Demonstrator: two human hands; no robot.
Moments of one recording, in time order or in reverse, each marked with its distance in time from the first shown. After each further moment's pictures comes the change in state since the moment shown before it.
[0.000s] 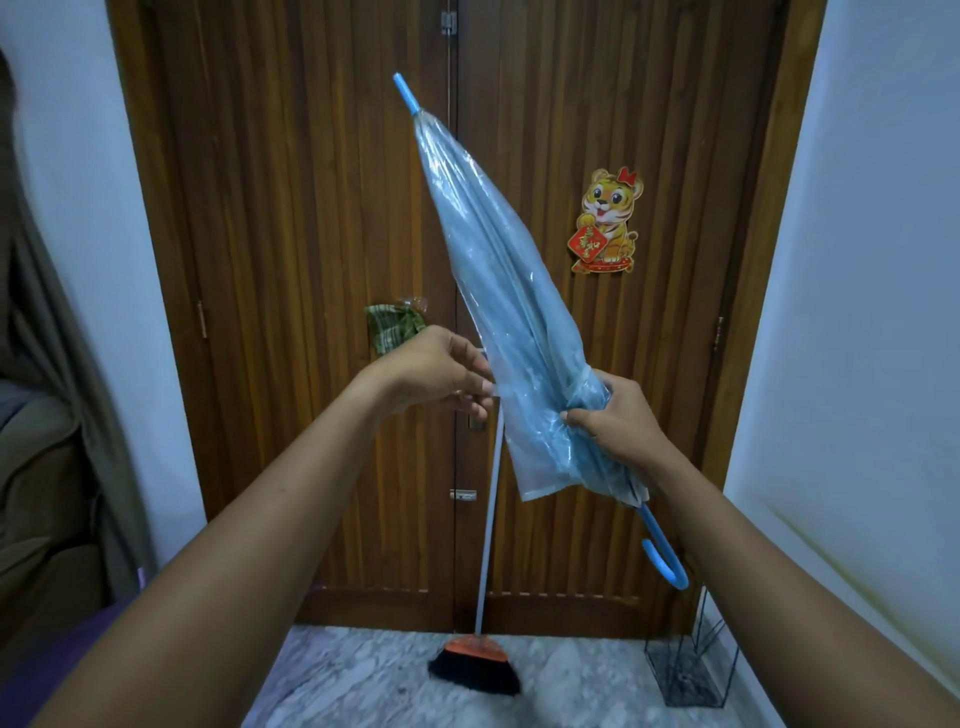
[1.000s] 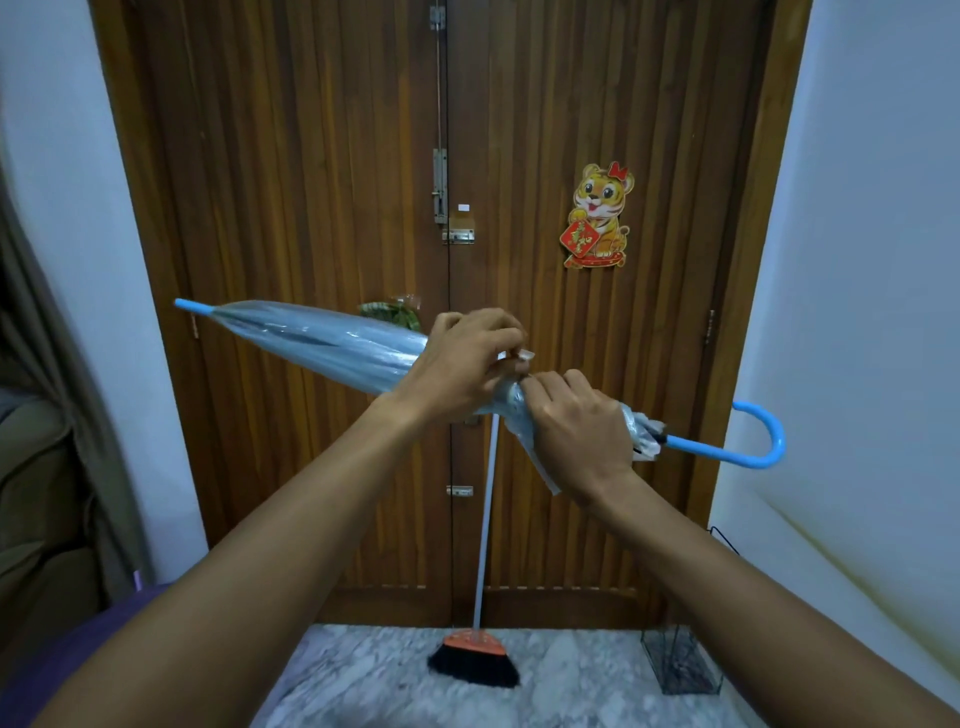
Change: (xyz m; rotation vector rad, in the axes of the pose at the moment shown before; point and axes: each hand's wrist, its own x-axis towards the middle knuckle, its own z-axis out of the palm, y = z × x) left_hand 0.028 -0.015 0.028 0.838 0.317 0.755; right_hand -0.019 -0.010 0.049 -1.193 0.445 -0.692
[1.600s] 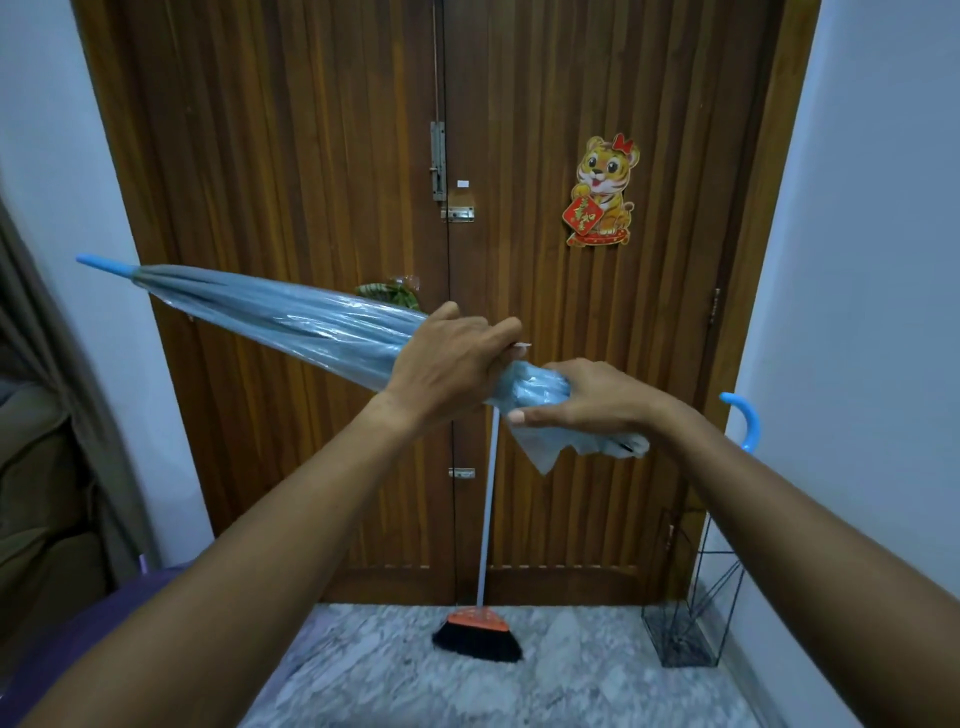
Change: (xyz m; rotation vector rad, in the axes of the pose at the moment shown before) left_hand -0.015 -0.017 0.013 0.362 0.127 0.190; right_hand 0.031 0.044 -0.013 0.782 -0.904 0.273
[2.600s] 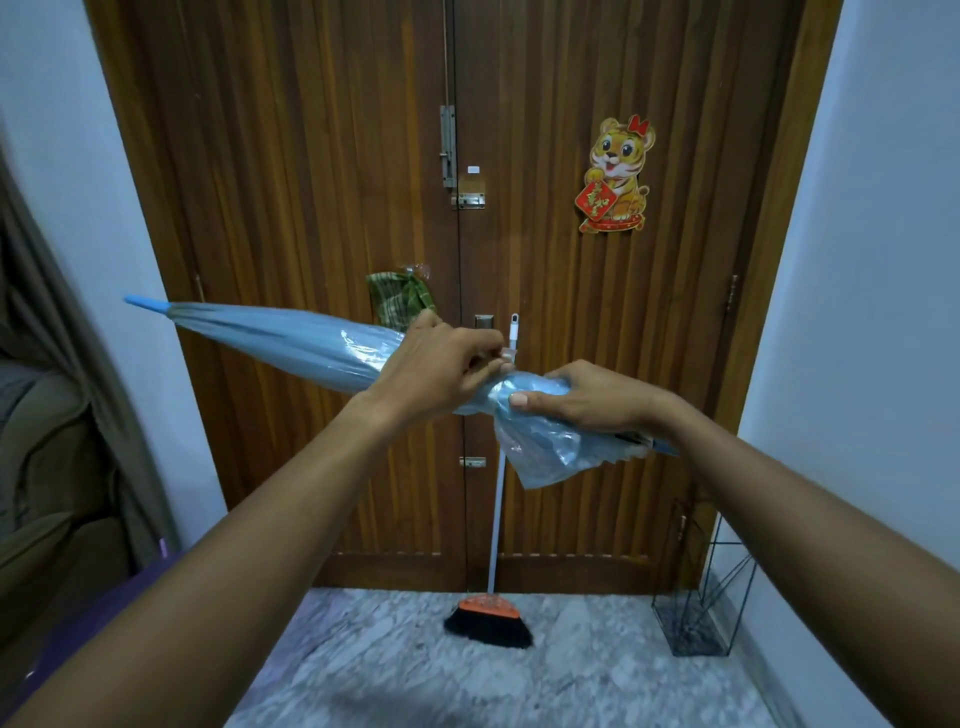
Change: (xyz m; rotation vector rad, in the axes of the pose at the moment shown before) left_hand -0.025 -0.012 -0.003 -0.254 -0.181 -0.202; right_hand 0.015 0.007 0.017 0.235 -0.154 0.031
